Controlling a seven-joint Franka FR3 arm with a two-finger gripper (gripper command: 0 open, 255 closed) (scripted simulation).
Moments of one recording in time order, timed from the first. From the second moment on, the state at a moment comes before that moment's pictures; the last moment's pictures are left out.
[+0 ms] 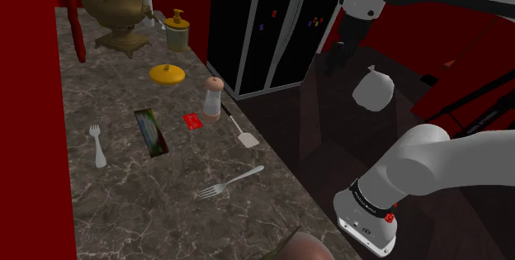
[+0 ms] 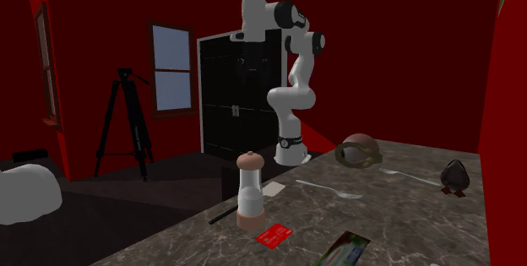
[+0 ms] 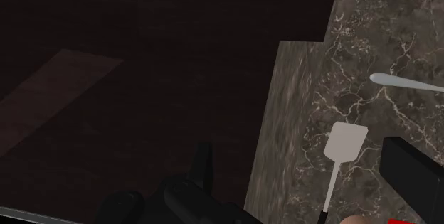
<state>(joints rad) 0.00 -0.74 0.01 -2.40 -0.04 1.59 -0.06</state>
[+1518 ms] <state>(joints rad) 0.02 -0.14 0.20 -2.45 0.00 2.33 0.29</state>
